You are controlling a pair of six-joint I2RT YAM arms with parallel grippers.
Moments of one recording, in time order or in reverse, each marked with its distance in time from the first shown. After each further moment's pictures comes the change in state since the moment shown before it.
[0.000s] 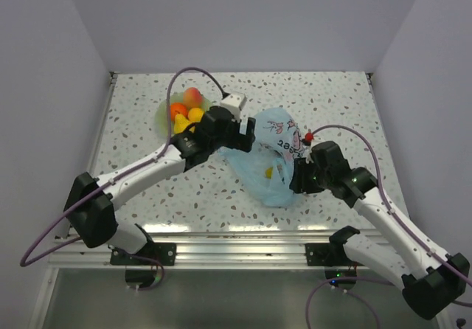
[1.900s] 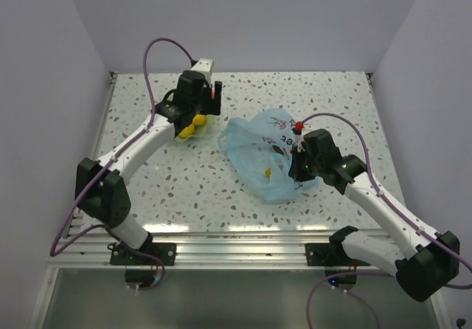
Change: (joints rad) left arm 0.213 0.123 0.182 -0.112 -0.008 0.087; right arm 0.000 0.145 0.075 0.084 0.017 -0.079
